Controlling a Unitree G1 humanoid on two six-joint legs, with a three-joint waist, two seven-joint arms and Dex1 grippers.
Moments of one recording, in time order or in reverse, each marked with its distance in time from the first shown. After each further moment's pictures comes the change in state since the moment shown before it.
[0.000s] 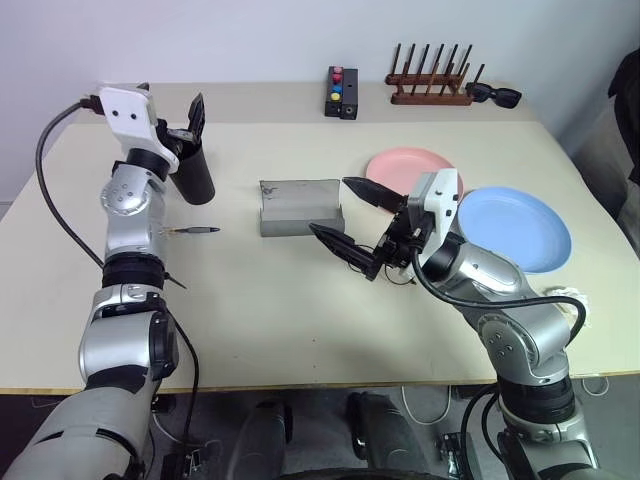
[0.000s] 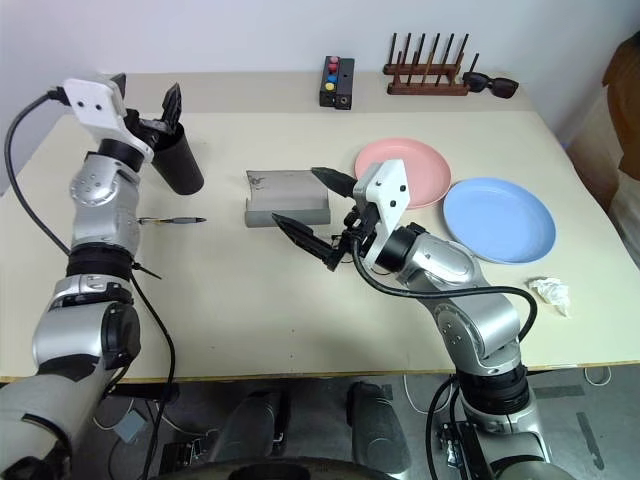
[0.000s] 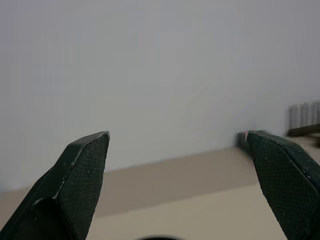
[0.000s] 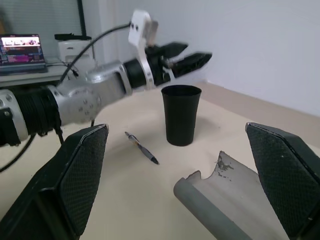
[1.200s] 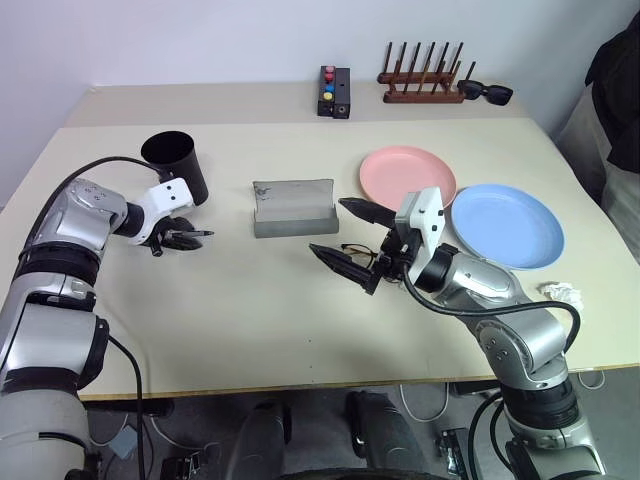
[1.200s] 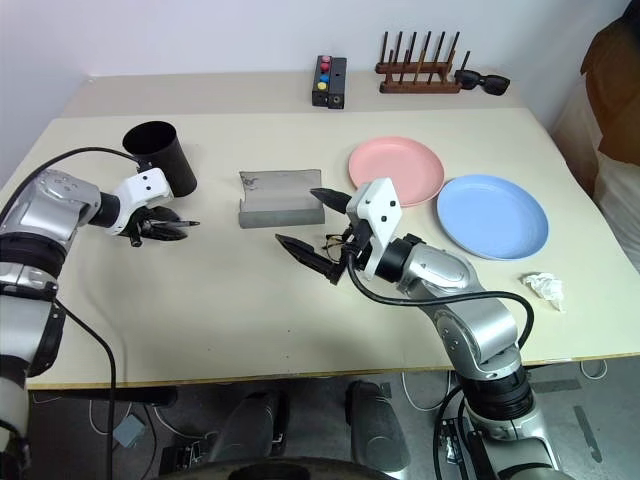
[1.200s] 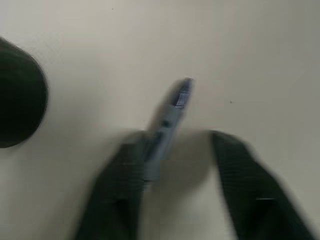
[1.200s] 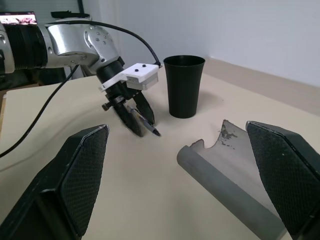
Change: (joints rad) left arm -0.106 0.318 -0.532 0.313 0.413 0.275 -0.747; right arm 0.039 -0.027 0.039 0.026 -0.040 -0.007 0.043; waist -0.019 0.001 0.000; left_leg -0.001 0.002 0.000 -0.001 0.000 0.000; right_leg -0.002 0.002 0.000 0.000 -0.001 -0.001
